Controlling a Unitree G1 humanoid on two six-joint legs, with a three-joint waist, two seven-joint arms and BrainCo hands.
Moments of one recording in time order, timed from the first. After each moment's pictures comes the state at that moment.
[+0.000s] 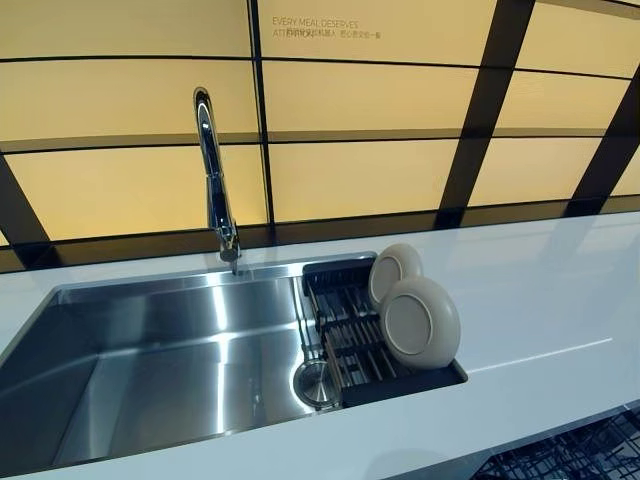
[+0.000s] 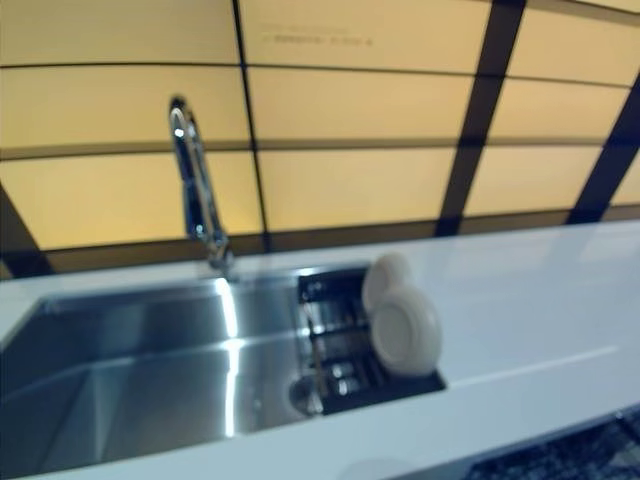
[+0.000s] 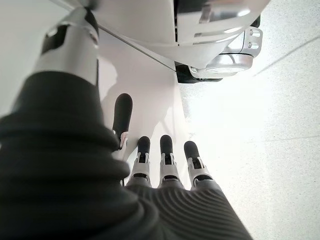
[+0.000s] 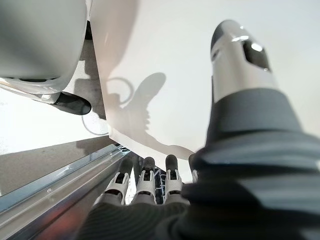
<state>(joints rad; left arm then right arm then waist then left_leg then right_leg) 0.09 0.23 -0.19 1.33 -0.23 -0.12 0.08 0.04 -0.26 0.16 1.16 0.23 -0.12 0.11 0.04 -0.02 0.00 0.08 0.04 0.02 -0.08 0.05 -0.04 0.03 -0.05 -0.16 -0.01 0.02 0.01</state>
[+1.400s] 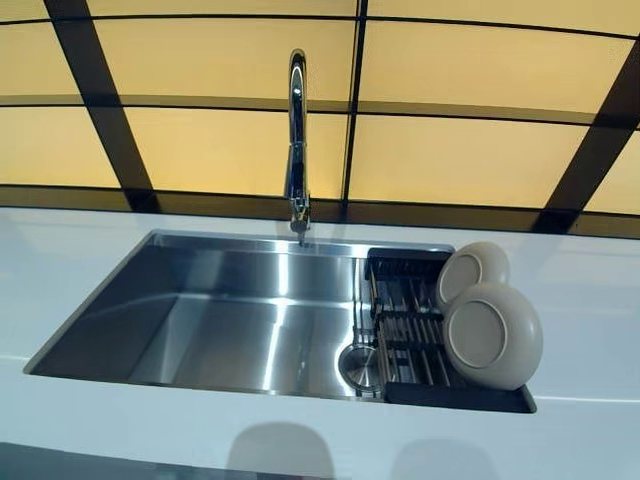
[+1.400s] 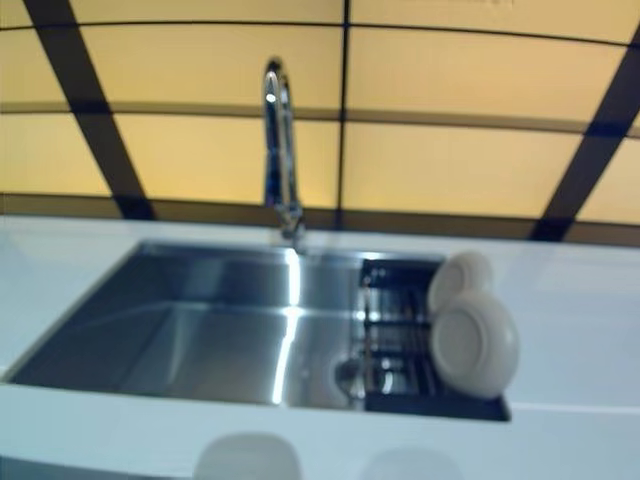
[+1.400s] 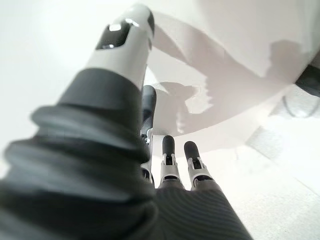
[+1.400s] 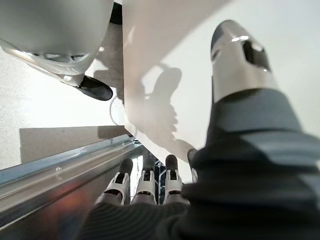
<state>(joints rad) 0.36 0.26 0.02 0.47 -0.52 -0.12 0.21 0.16 -0.26 0.05 1.01 0.23 -0.02 0.01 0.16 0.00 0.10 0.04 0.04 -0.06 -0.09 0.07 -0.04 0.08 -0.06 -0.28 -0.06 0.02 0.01</state>
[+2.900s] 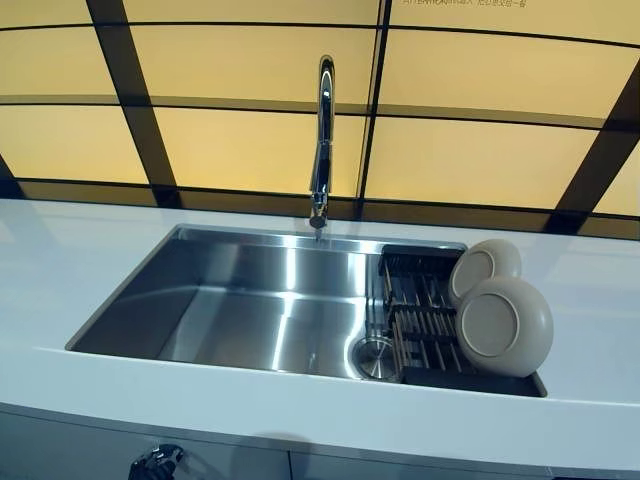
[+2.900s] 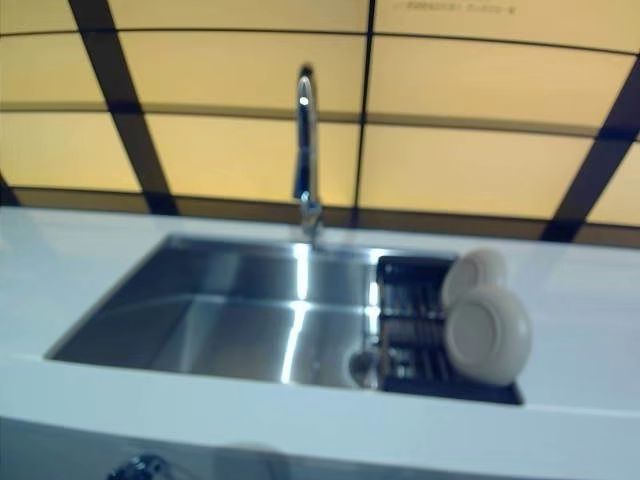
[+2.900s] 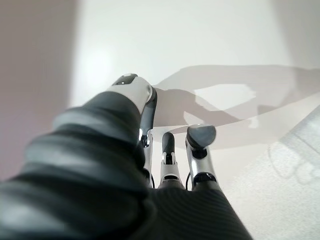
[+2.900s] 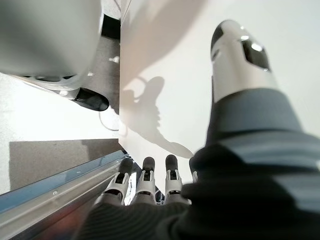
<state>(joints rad) 0.36 0.26 0.06 0.30 -0.53 -0.12 0.36 0.18 -0.25 0.05 0.92 0.22 0.00 0.02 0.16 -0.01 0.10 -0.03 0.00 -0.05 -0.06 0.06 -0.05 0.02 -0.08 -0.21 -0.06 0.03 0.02</state>
